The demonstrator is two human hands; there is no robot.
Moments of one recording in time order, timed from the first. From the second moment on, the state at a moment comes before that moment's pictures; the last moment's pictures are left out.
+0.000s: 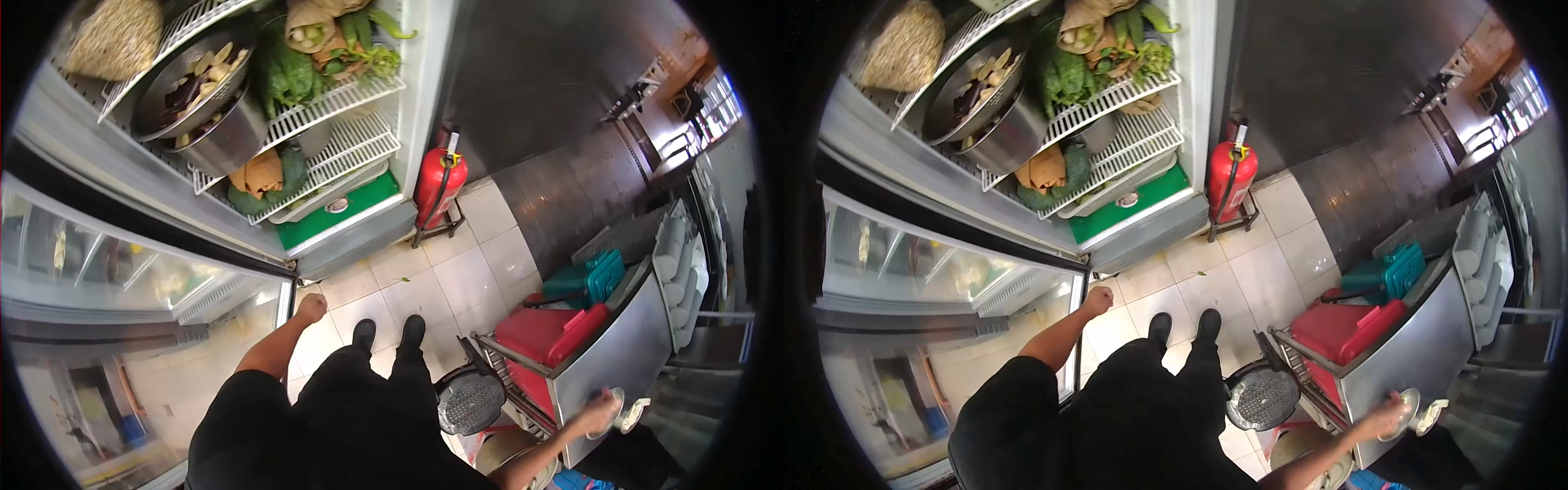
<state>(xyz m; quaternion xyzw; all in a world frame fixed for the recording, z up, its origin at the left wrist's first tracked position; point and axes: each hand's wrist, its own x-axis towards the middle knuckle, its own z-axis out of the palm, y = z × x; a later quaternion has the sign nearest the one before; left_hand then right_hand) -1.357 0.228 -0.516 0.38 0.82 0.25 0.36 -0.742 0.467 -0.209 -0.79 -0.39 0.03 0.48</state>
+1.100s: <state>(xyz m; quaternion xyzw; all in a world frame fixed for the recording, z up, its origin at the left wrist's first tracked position) -1.304 0.075 -0.447 0.07 0.85 0.31 0.42 -1.443 0.470 -0.386 -0.54 -0.34 0.73 0.24</state>
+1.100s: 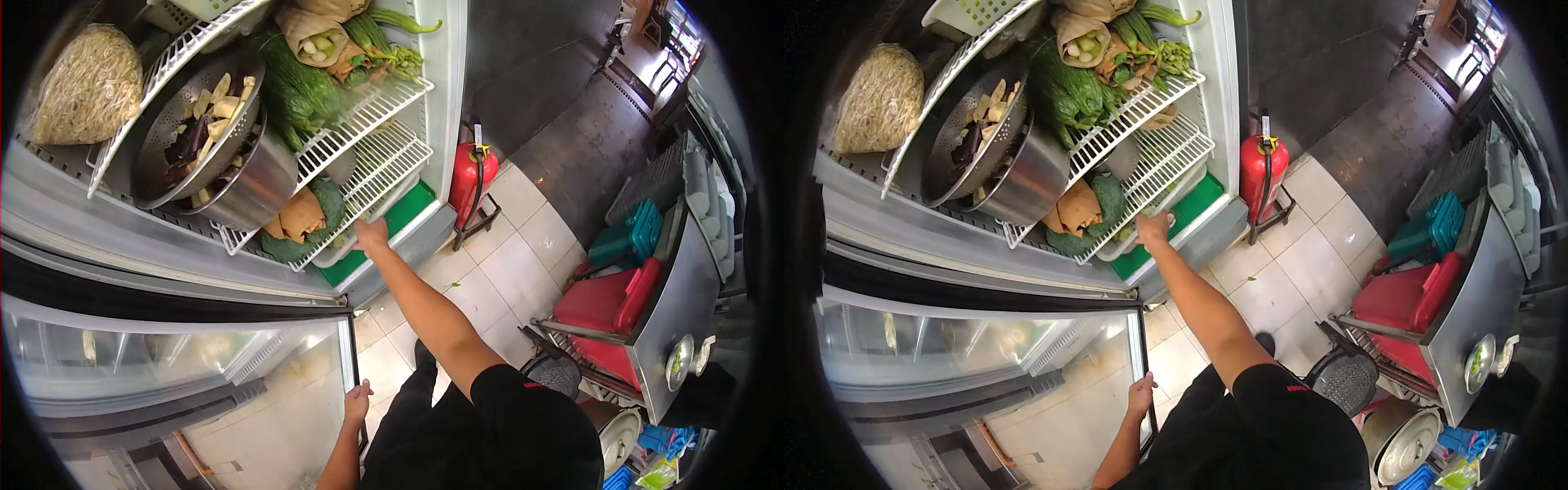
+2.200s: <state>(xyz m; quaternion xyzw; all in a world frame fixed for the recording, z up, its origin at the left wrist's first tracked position) -1.299 0.172 -0.423 0.07 0.62 0.57 0.53 -1.024 0.335 -0.444 -0.49 -0.35 0.74 0.29</state>
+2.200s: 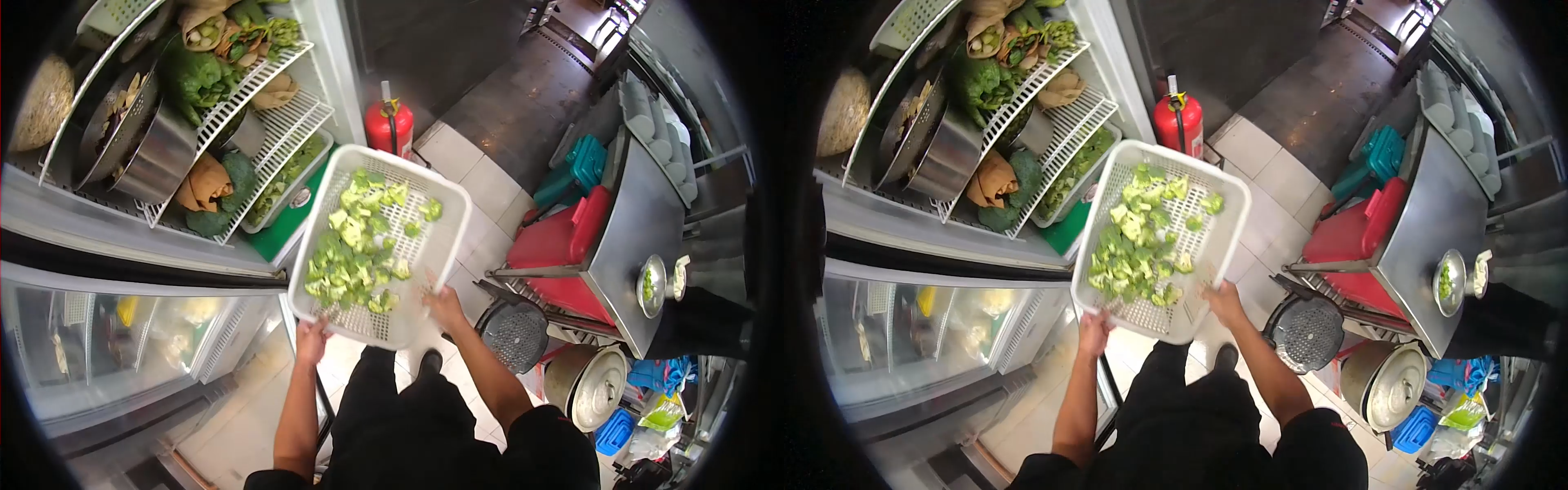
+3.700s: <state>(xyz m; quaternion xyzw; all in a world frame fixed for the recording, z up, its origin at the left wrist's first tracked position) -1.121 0.029 -0.506 0.30 0.80 0.12 0.51 -0.582 0.134 -0.560 -0.86 -0.50 0.07 0.12</state>
